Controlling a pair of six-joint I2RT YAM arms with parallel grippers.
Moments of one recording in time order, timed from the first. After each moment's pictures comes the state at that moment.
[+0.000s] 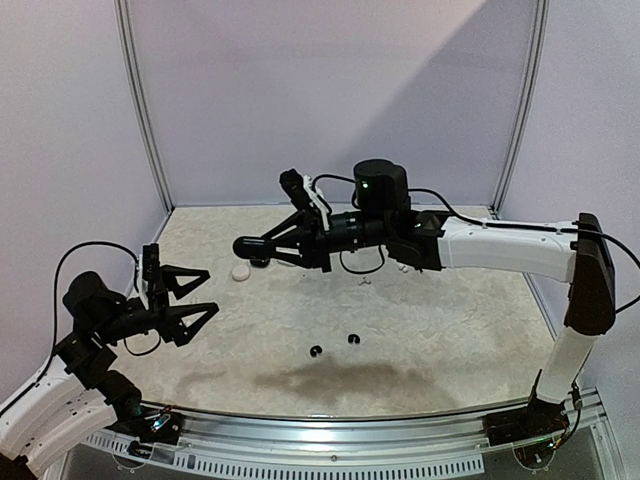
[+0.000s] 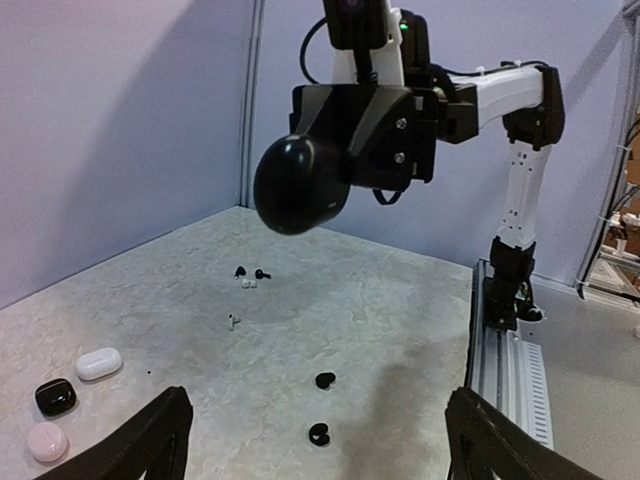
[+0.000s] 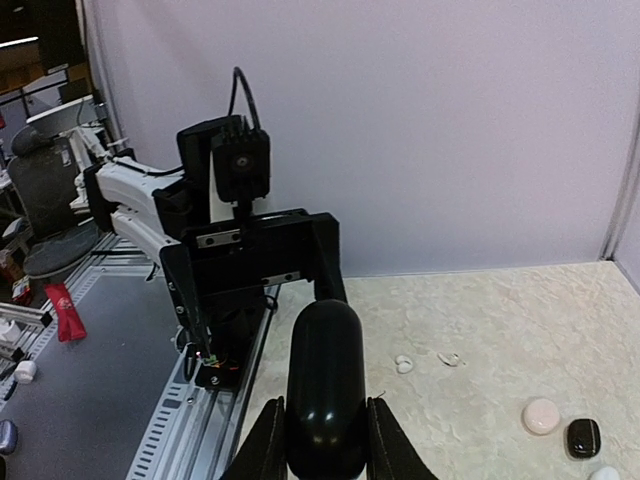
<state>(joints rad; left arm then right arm) -0.46 0.39 0.25 0.20 0.64 -0.16 0.98 1.81 1.46 0.21 -0.69 0.03</state>
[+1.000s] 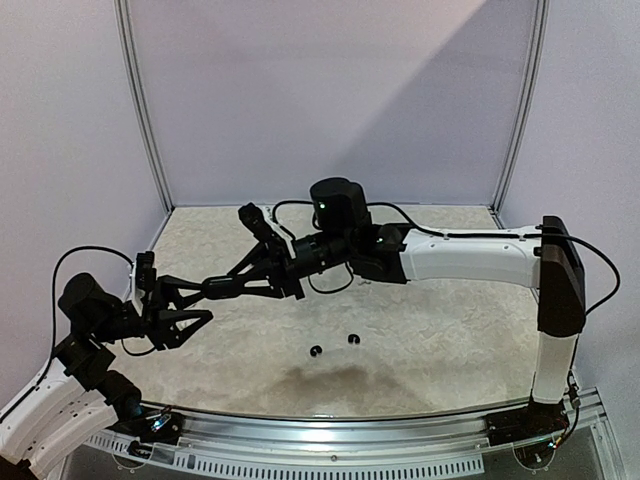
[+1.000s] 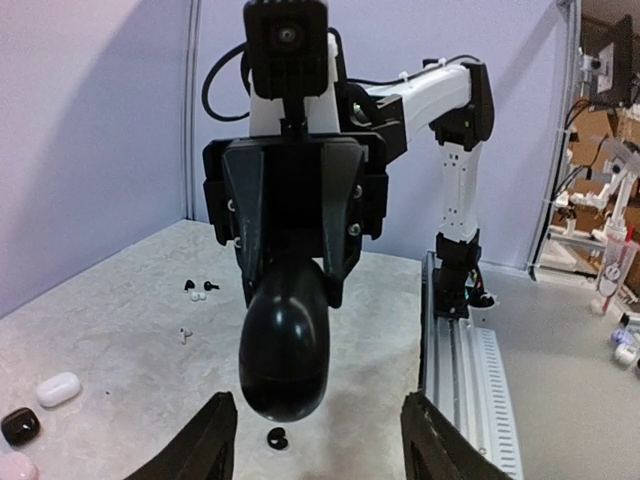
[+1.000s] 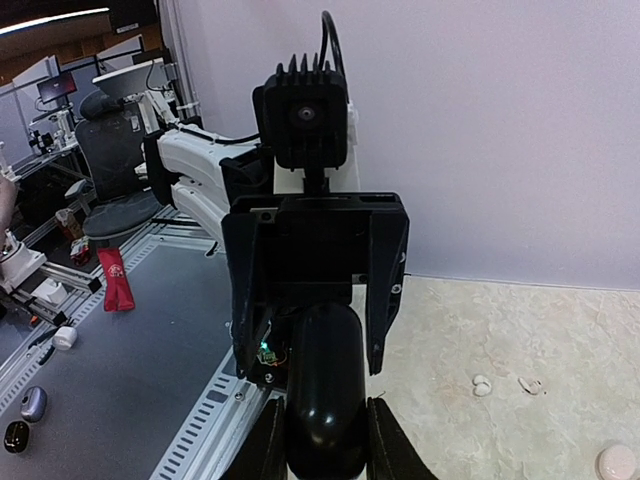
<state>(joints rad) -0.44 0.37 0.25 0.23 0.83 -0.17 1.07 1.97 1.60 0.18 -0.83 -0.02</state>
